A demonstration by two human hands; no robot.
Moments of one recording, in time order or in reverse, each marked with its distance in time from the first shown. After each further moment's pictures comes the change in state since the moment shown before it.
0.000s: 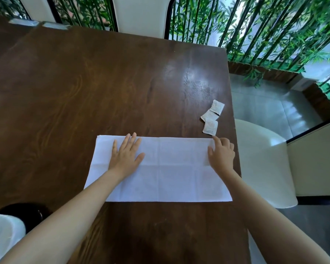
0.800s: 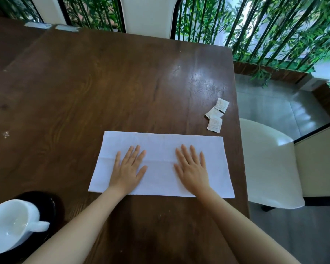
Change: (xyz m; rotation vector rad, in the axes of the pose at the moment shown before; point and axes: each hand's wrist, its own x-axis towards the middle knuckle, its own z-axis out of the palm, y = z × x) left_hand -0.063 -0.002 0.021 0.043 0.056 0.024; right_hand -0.079 -0.030 0.057 -0.254 -0.201 -0.495
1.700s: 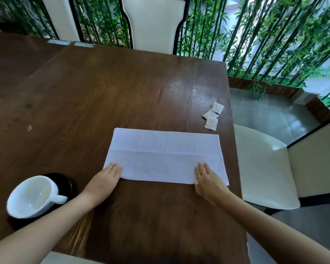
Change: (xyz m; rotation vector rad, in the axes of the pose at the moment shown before) left_hand -0.102 -0.049 -0.041 0.345 0.109 0.264; right_hand -0.087 0.025 -0.025 -0.212 -0.212 -0.111
